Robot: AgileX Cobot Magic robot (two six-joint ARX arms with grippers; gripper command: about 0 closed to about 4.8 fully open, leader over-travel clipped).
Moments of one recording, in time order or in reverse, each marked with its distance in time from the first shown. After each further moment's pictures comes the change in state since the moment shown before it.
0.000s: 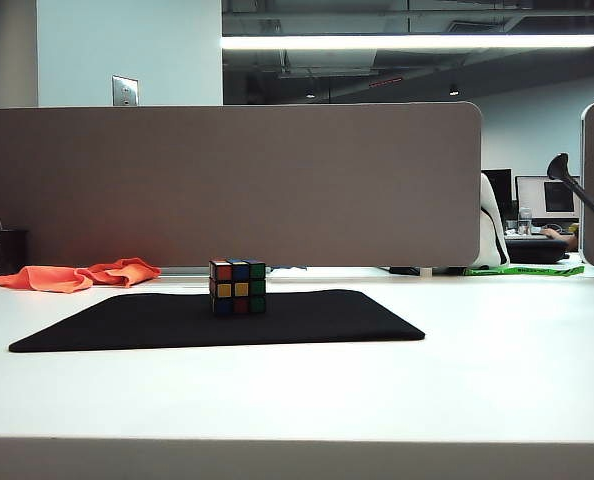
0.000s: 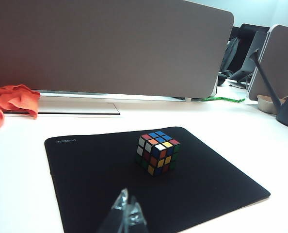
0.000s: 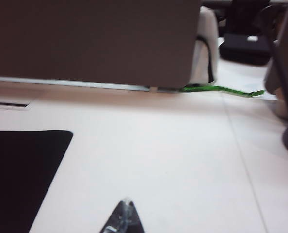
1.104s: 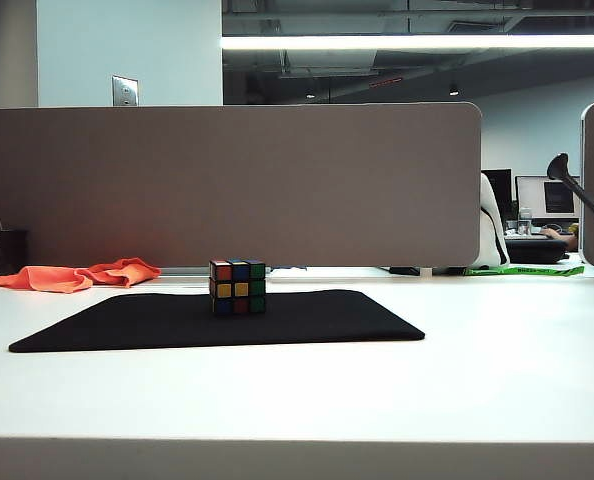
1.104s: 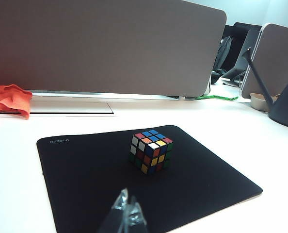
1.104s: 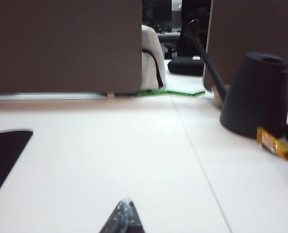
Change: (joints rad) left arm 0.000 0.000 0.000 0.000 0.027 0.000; right arm -0.085 -0.785 -0.372 -0.278 0.084 0.012
